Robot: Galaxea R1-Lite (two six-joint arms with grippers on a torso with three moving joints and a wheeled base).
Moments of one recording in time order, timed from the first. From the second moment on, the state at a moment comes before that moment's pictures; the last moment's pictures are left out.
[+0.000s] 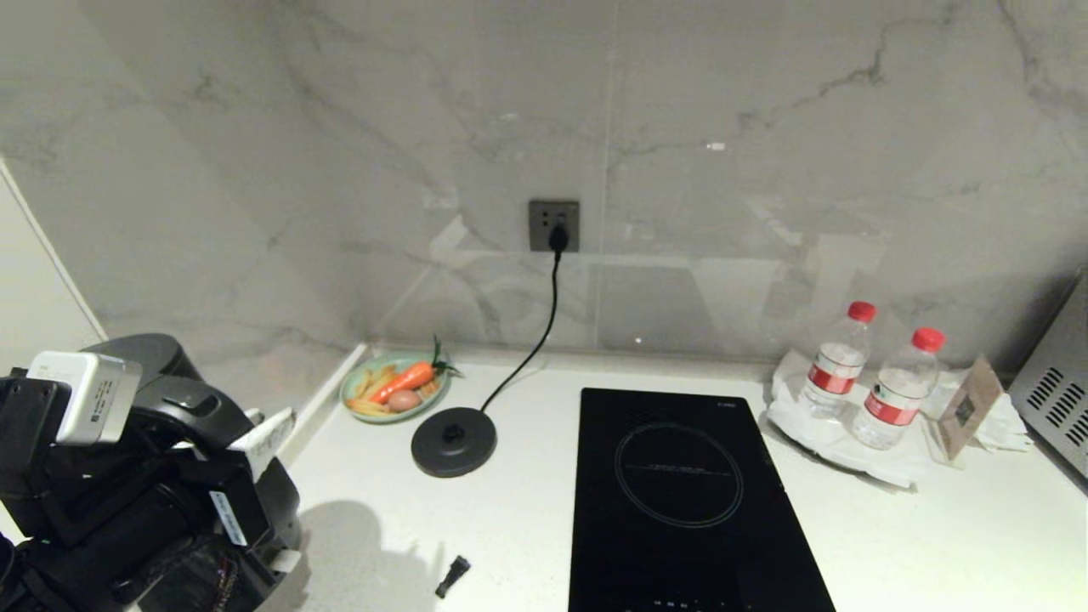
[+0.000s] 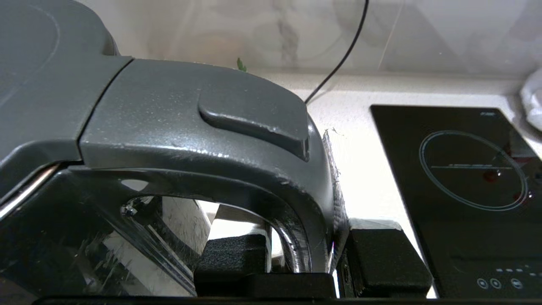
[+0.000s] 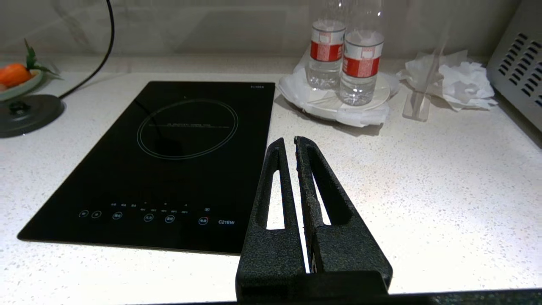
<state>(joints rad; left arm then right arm) -0.55 1.15 -0.27 -0.78 0.40 -0.09 0.00 0.00 0.00 0.00 0.00 -0.01</state>
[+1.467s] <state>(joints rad) -0.55 1.14 -0.25 -0.78 0.40 -0.10 0.00 0.00 0.00 0.00 0.00 -0.01</state>
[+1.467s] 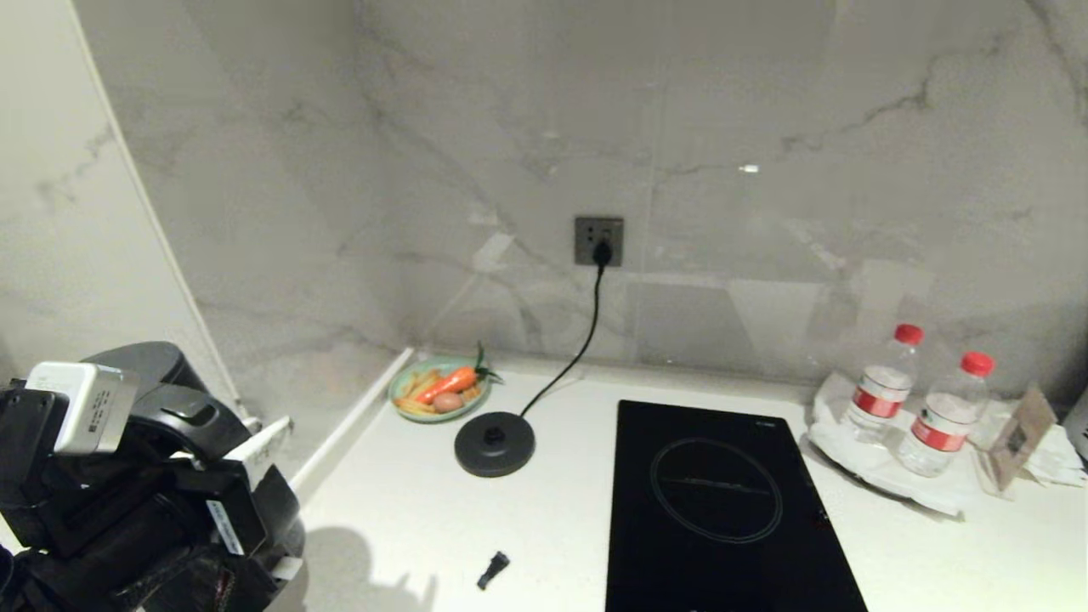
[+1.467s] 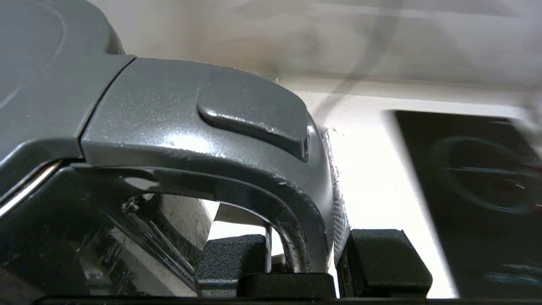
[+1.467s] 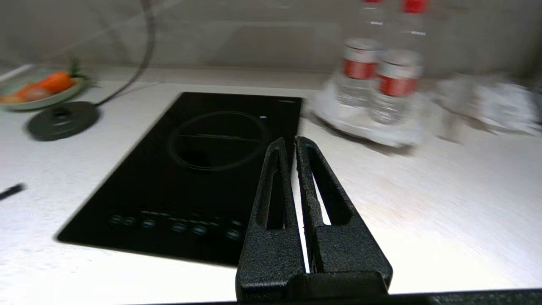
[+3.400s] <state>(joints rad) -0.51 1.72 -0.60 -1.12 0.34 -0.10 0.00 0.00 0.00 0.00 0.00 -0.01</state>
